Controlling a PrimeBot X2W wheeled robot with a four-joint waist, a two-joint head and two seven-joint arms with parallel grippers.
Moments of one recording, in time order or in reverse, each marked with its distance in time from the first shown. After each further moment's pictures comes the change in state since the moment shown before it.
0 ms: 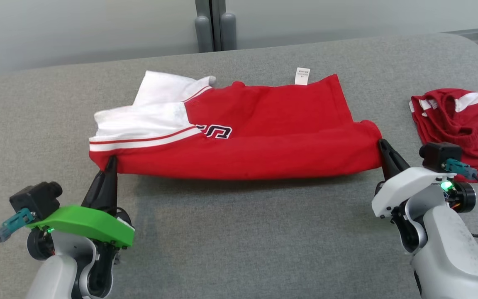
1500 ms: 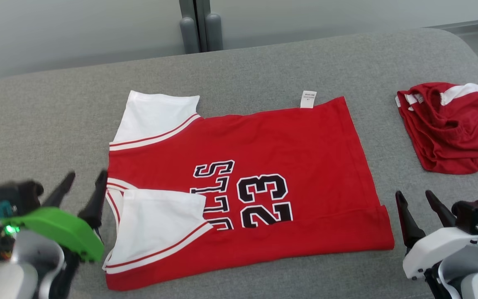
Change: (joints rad) left arm 0.105 0.219 -0.029 -0.184 0.073 0.084 0.208; right arm 0.429 0.000 -0.086 -0.491 -0.057 0.000 0.151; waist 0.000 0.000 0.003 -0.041
